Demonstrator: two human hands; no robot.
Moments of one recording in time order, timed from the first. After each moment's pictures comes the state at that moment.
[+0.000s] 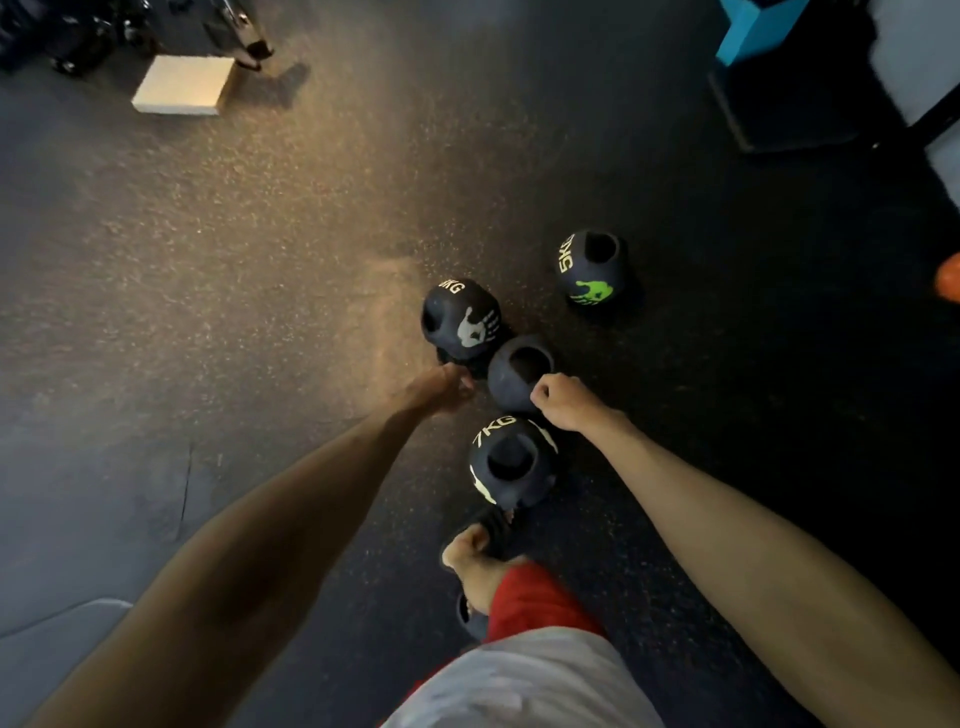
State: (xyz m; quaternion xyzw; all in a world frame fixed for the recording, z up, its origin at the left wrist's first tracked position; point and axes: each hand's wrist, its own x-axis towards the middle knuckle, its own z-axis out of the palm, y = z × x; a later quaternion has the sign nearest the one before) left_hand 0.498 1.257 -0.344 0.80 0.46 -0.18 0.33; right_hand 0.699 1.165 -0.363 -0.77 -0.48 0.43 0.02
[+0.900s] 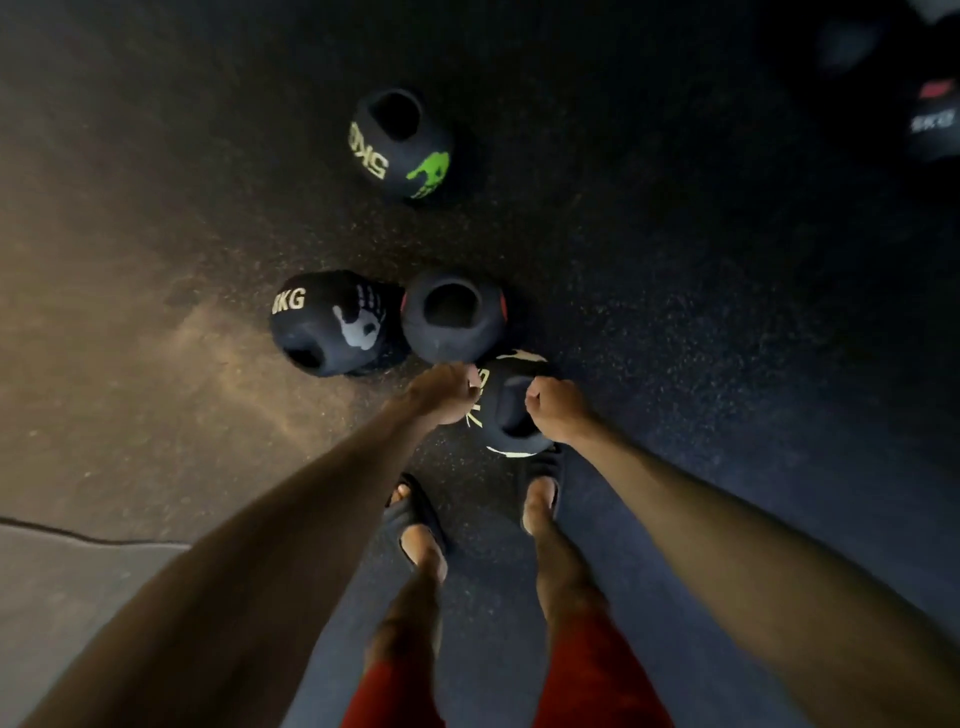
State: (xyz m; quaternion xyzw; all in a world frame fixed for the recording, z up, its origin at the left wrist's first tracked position) left_hand 0.575 1.378 -0.516 0.87 0.11 -0.36 0.31; right_hand 0.624 1.194 -0.548 -0.90 -0.10 0.41 0.11
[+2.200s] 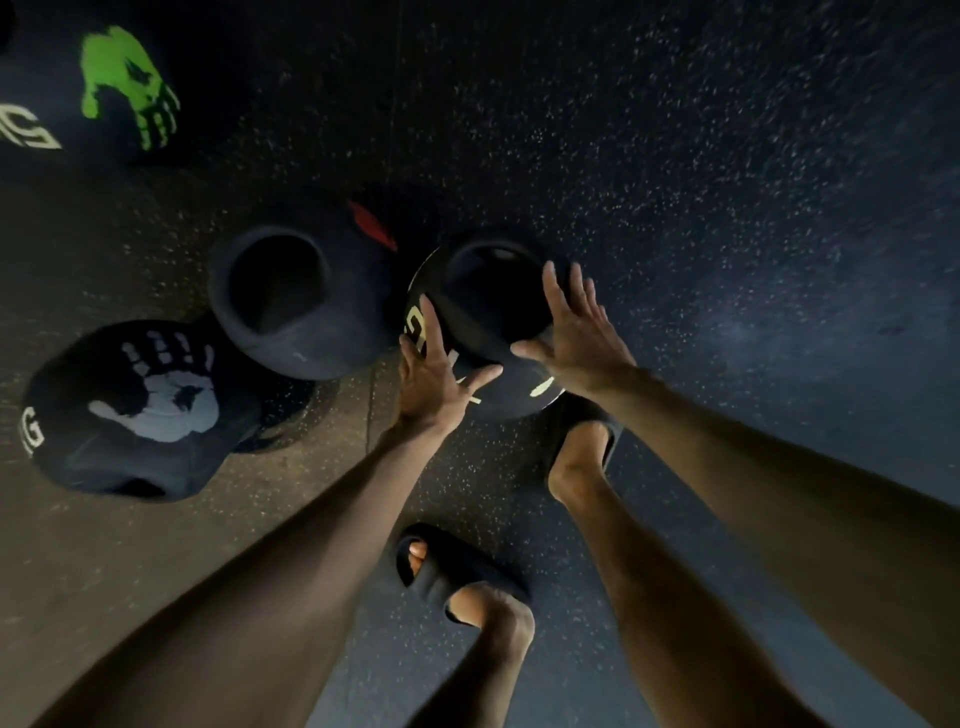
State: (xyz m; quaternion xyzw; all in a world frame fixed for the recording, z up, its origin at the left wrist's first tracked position) left_hand 0.614 1.268 -0.863 0.88 0.12 -0.33 0.32; right_hand 0.626 1.078 -0.873 -0.90 0.08 0.32 0.30
